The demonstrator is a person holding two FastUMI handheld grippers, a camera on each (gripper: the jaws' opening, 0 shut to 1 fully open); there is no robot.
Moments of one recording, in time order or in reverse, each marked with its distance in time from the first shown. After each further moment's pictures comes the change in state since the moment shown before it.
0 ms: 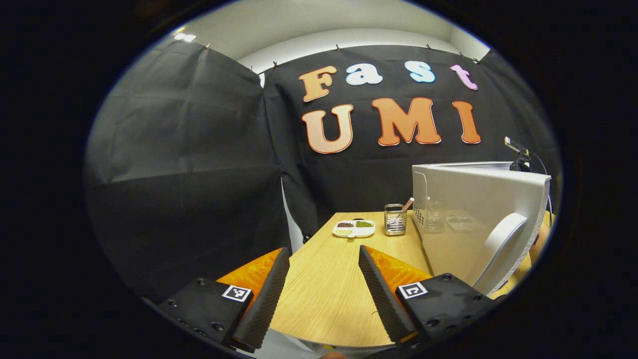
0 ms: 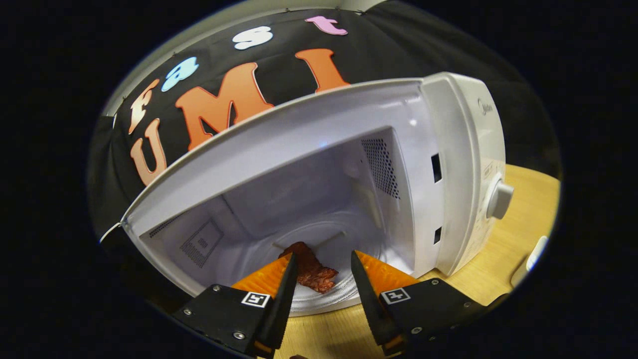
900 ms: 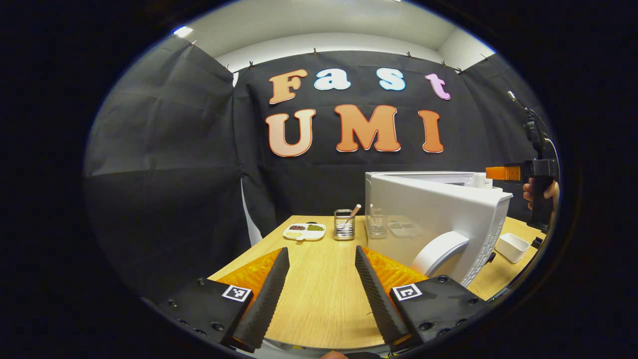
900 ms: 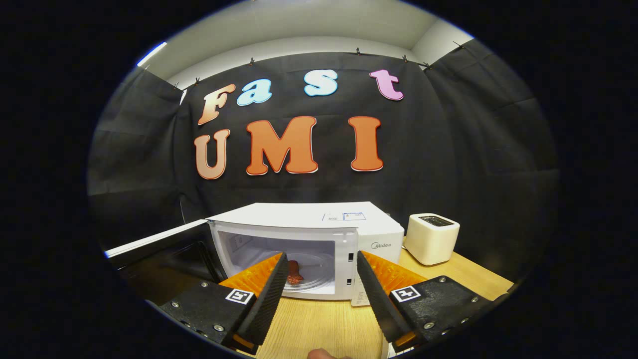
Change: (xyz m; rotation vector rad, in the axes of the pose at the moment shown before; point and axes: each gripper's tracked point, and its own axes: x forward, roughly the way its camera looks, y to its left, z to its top) left arm -0.026 -0.098 0.014 -0.031 -0.023 -0.207; right arm -0.175 -0.063 0.115 -0.294 -0.225 0.170
